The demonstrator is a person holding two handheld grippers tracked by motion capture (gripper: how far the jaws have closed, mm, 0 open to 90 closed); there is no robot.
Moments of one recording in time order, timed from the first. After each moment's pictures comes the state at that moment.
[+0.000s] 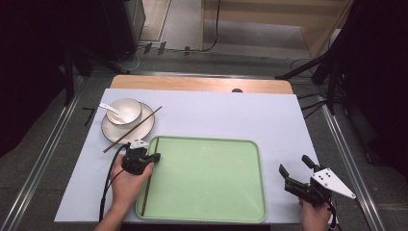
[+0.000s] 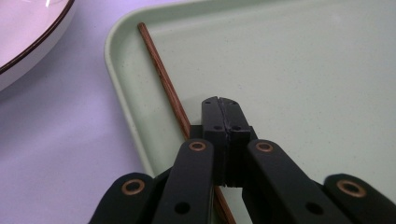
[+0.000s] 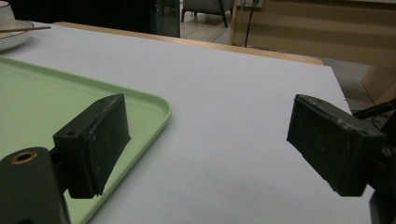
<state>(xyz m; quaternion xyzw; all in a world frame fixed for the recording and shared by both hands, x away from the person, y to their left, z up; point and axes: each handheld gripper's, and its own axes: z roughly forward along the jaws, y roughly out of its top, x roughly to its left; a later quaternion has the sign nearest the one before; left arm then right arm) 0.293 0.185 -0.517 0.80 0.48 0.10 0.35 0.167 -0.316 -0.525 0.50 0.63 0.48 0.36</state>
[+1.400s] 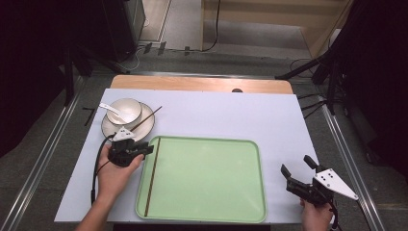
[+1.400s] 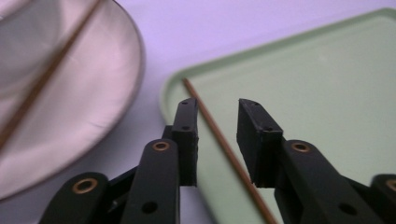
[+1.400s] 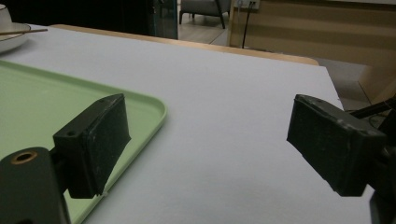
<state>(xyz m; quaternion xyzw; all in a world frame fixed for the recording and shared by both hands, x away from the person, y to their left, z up) 0.309 0.218 -0.483 0.80 0.45 0.12 0.38 0.165 -0.320 -0.524 0.50 0.63 0.48 0.36</state>
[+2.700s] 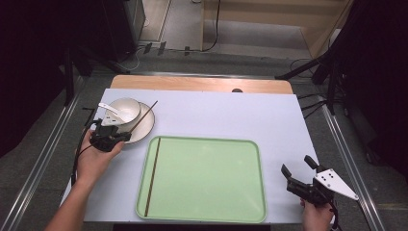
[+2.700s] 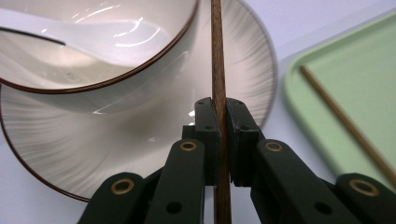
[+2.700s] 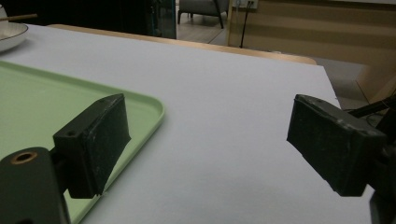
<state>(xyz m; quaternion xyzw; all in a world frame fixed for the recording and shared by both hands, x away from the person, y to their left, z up) 0.346 0.260 -0.473 0.83 0.44 0.17 0.30 0.165 -0.321 -0.525 0.50 0.63 0.48 0.36</state>
